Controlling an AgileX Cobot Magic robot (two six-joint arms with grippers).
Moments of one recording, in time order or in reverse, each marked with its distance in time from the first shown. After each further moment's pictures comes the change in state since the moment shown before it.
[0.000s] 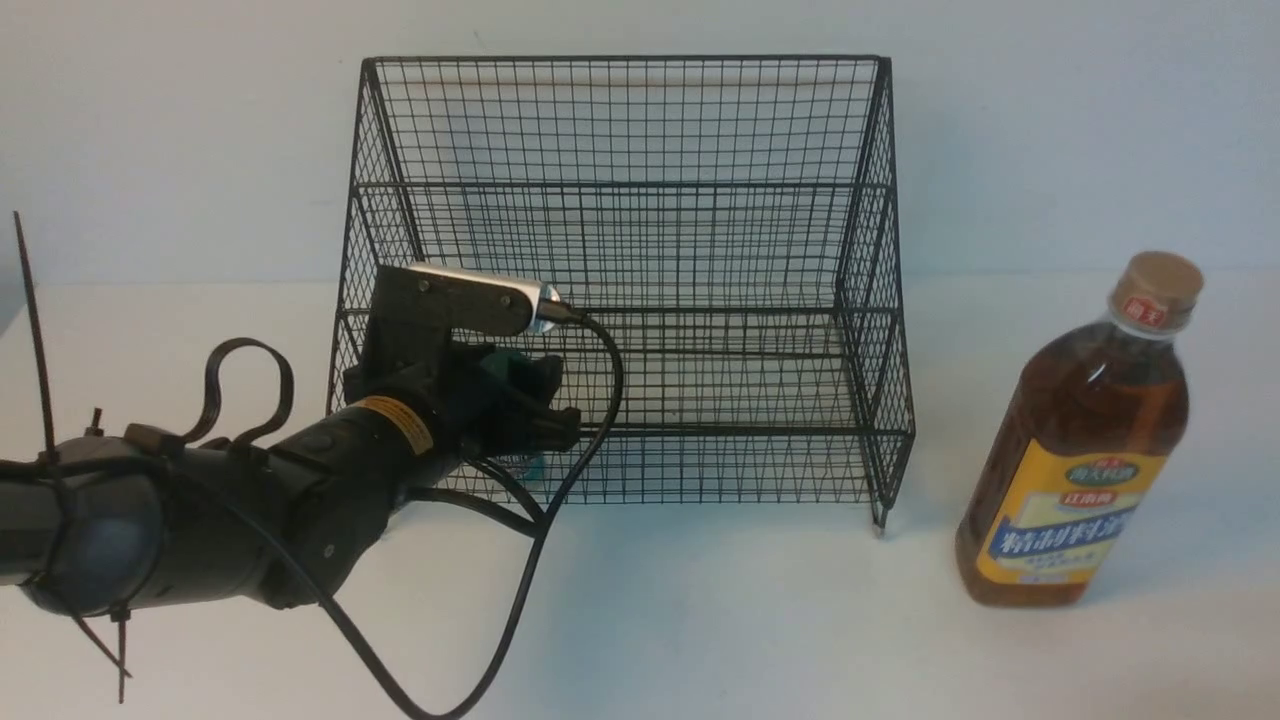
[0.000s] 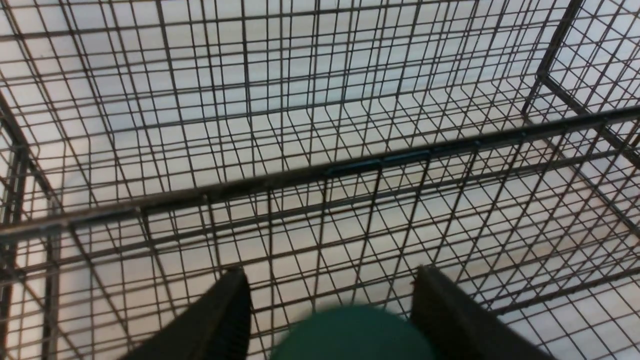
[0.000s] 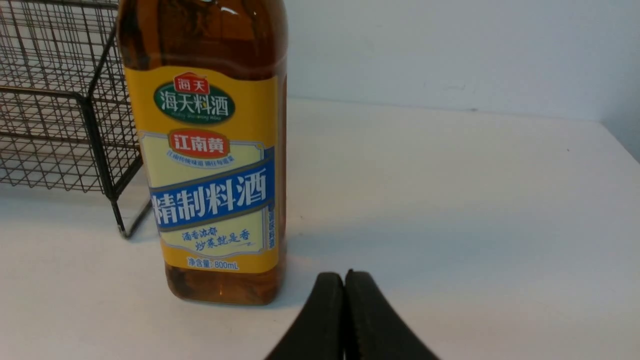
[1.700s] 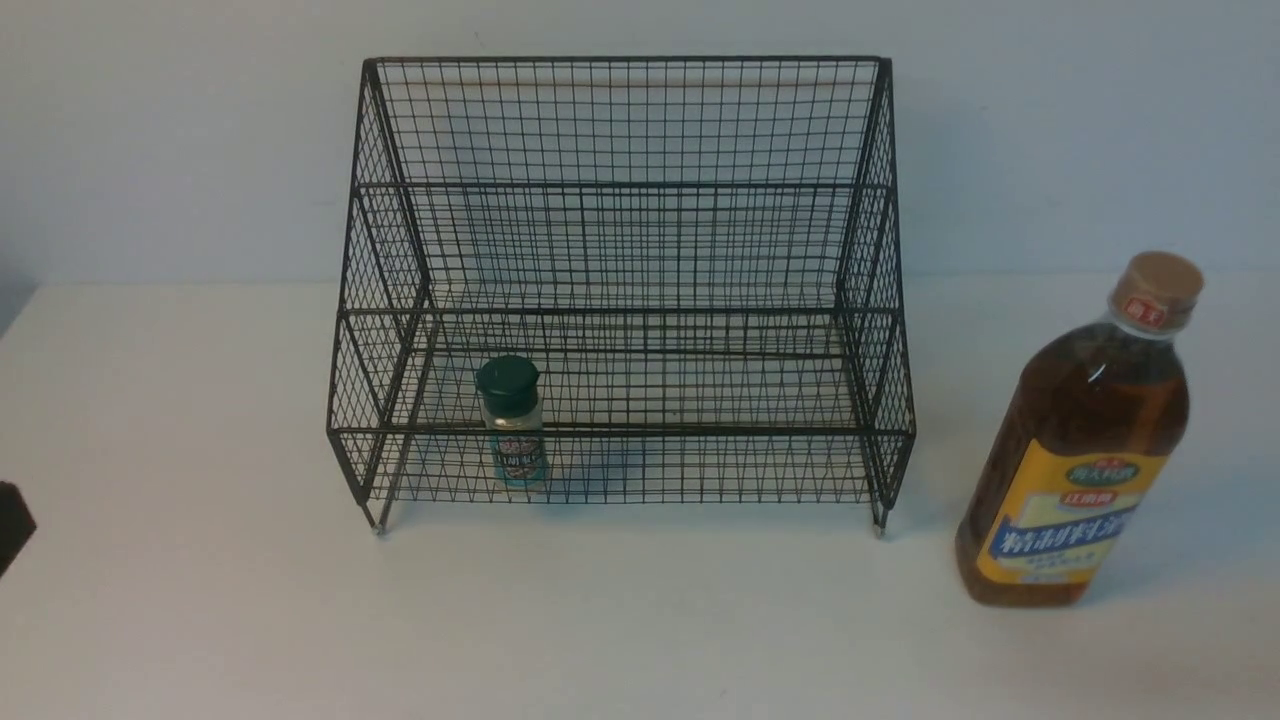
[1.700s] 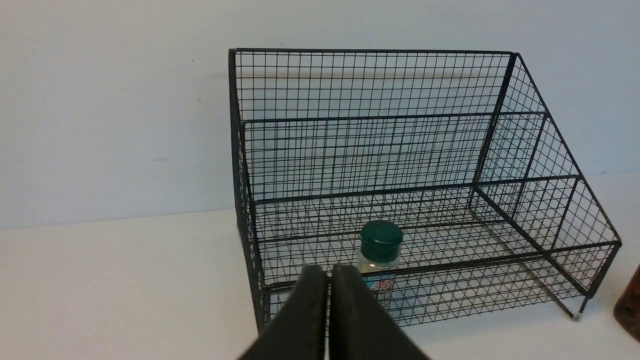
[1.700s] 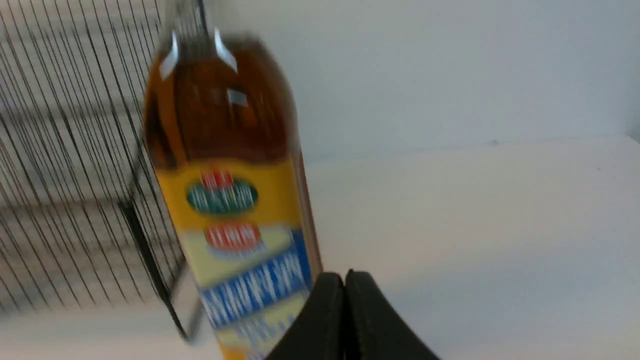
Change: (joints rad) right arm 0.000 0.000 0.006 0.227 -0.216 0.122; left arm 0.004 -1.521 0.339 0.310 0.935 -0.263
